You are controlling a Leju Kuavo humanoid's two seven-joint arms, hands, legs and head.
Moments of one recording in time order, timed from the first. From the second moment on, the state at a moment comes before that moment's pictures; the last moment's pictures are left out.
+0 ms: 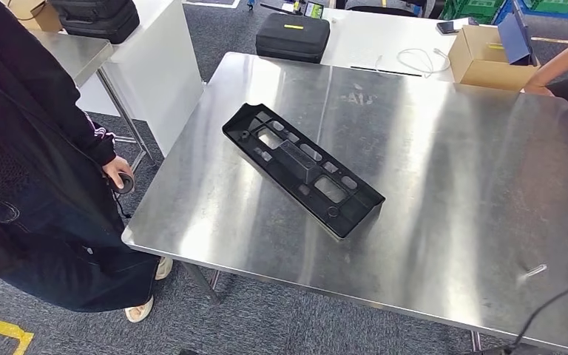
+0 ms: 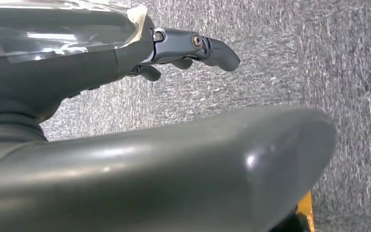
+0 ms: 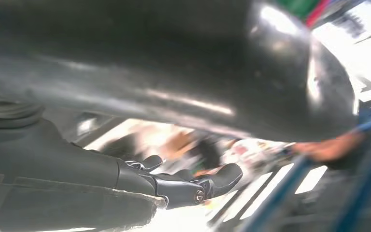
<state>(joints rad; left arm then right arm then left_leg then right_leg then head) -0.14 -0.22 0.79 -0.20 -1.08 0.32 -0.16 -1.12 -0.51 -0.31 -0.39 0.93 -0.66 -0.02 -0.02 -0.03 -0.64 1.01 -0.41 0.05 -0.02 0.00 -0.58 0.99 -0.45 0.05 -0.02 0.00</state>
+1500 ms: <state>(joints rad) -0.11 -0.22 0.86 -0.20 -1.09 0.35 -0.19 -0.23 -0.44 -1.42 -0.39 1.13 -0.70 -0.13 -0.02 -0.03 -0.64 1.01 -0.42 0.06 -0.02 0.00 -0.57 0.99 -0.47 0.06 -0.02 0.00</state>
